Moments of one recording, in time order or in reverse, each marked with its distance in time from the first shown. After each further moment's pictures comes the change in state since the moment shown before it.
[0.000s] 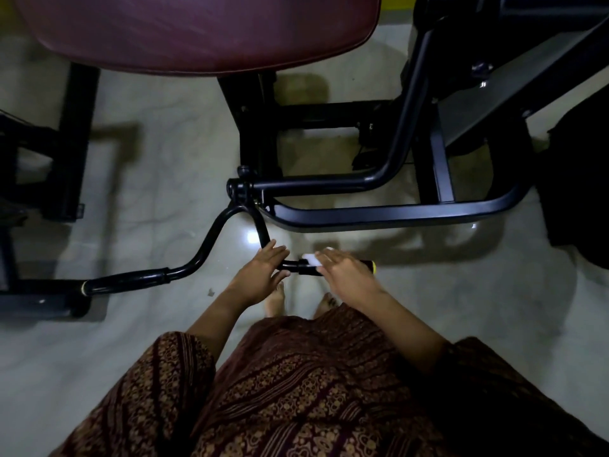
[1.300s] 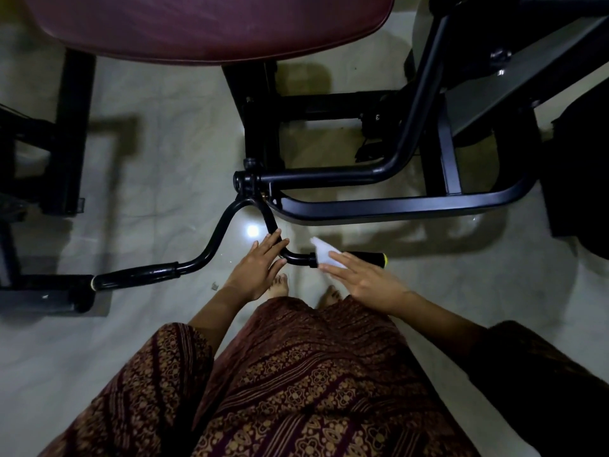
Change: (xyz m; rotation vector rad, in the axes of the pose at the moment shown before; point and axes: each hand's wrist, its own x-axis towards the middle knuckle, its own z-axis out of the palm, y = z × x) left_hand -0.008 -0.037 0.007 -0.001 0.084 0.056; right_hand -0.023 0.022 0.013 -0.258 0.061 -0.459
